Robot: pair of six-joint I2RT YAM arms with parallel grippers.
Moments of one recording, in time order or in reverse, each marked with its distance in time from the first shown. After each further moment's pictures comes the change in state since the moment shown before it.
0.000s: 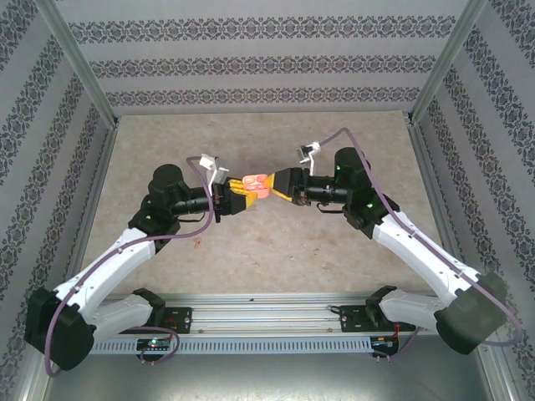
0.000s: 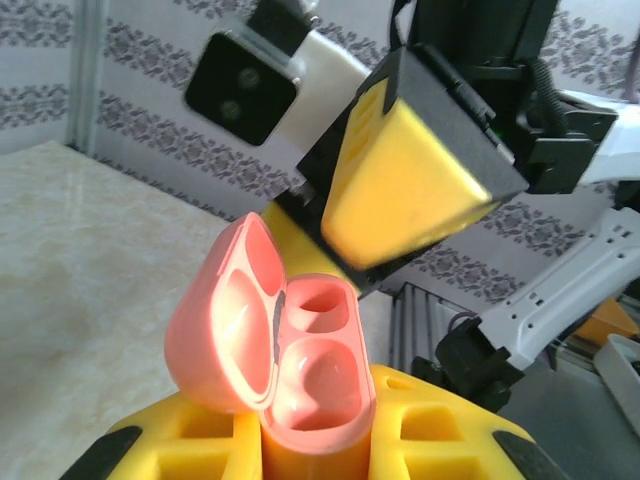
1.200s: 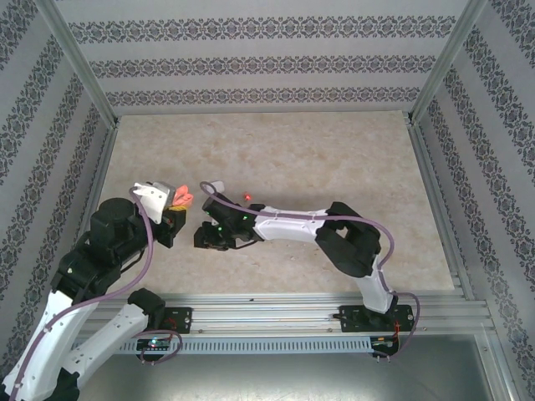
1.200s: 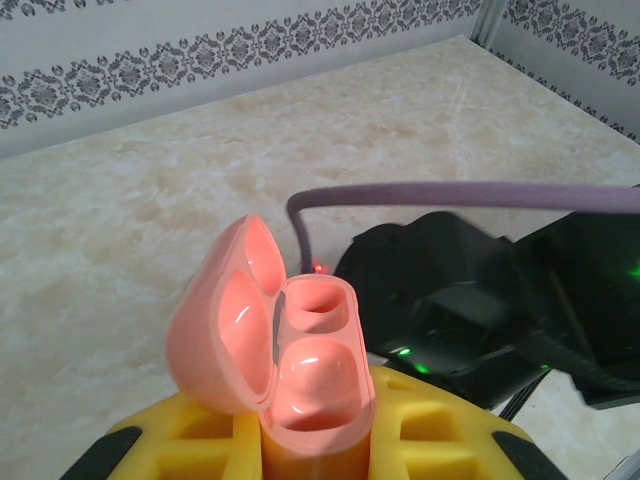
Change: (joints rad) left arm 0.005 -0.451 0.214 -1.019 -0.803 0.232; right arm 0.531 0.926 0.505 -0.262 0.446 0.018
